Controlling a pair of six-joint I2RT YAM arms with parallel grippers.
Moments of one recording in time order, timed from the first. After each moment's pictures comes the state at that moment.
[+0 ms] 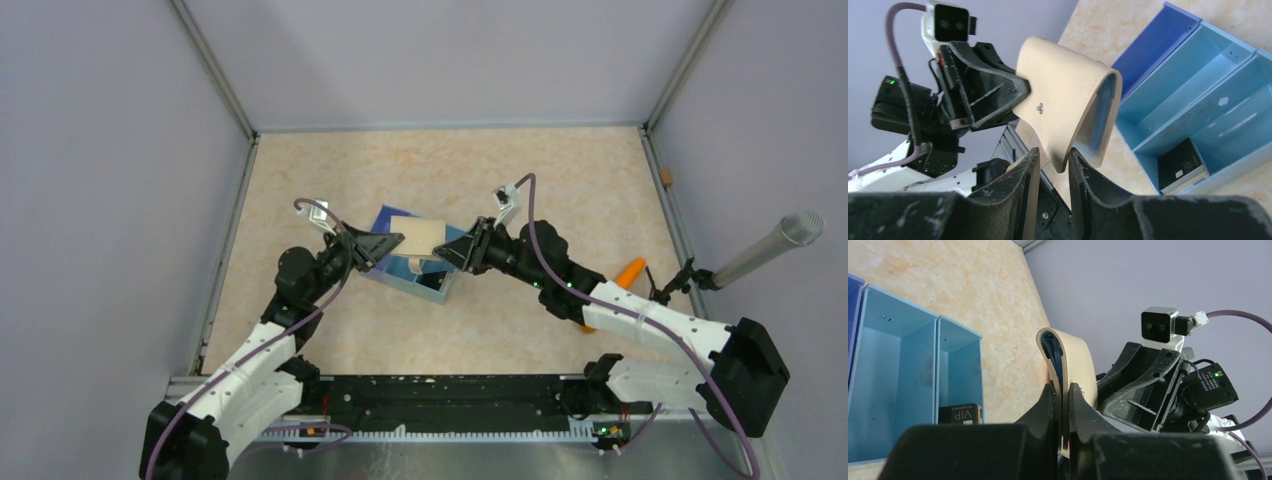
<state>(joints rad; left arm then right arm) -0.39 0.80 0.38 0.50 0.39 -1.09 0.85 1.11 0.70 0.26 -0.13 0.83</state>
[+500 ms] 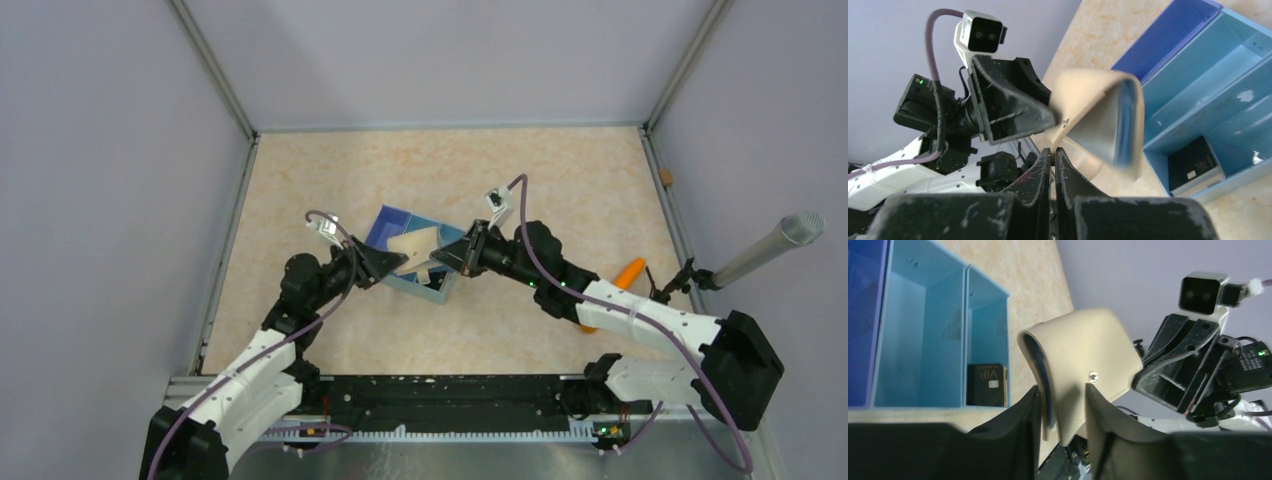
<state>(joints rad) -0.38 0.78 0.30 0.44 0.43 -1.09 0.85 1.16 0.69 0.36 -0.19 0.86</state>
